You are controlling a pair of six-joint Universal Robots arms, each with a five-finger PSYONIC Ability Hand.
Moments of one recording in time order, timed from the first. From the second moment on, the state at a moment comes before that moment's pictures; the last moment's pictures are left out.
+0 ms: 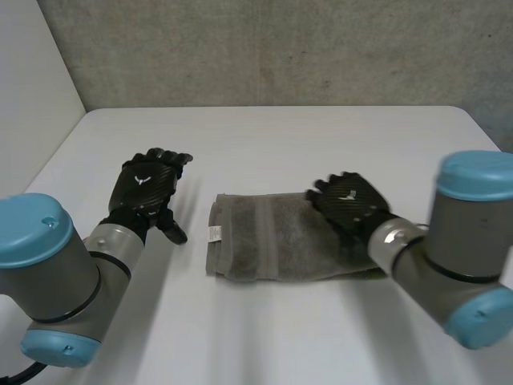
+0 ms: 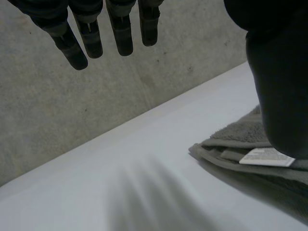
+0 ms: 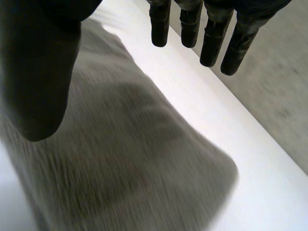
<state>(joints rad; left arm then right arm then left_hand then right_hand) 4.28 -1.89 -1.82 3.63 -1.57 3.27 2.02 -1.15 1.58 -0.08 1.37 2.62 0.26 0.26 0.24 0.26 0.22 0.24 0.25 0.25 0.26 0.06</state>
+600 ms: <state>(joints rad) 4.24 -1.78 -1.81 3.62 -1.57 3.26 1.82 -1.31 1.71 -0.13 1.26 2.44 0.26 0.26 0.24 0.26 0.22 1.31 1.29 1.34 1.35 1.15</state>
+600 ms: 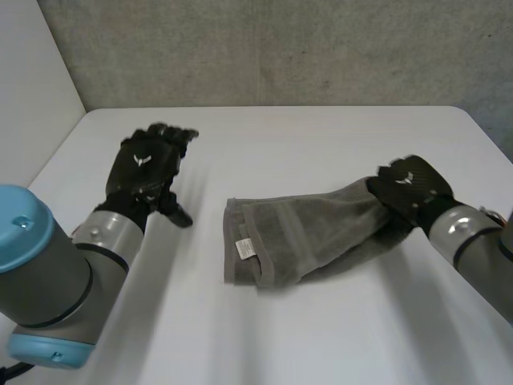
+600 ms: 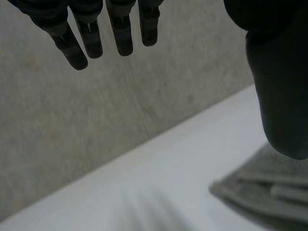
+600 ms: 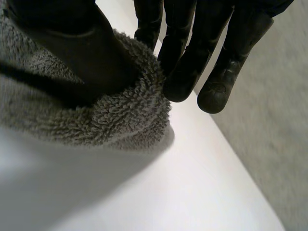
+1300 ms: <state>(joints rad) 4.18 -1.82 -1.67 3.56 -1.58 3.22 2.14 -1.22 1.48 -0.04 1.38 2.82 0.26 0.26 0.24 0.26 0.22 0.32 0.35 0.34 0.33 0.10</state>
